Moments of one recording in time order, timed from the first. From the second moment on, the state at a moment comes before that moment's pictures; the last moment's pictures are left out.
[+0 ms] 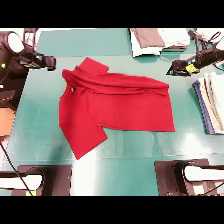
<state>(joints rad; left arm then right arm) -0.08 -1.48 1.67 1.62 -1.20 -1.61 -0.12 -1.45 1.58 -1.17 1.35 1.44</state>
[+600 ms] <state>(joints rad) 0.18 -1.13 0.87 1.28 -1.25 -1.48 -0.13 -1.15 1.32 -1.06 1.34 1.37</state>
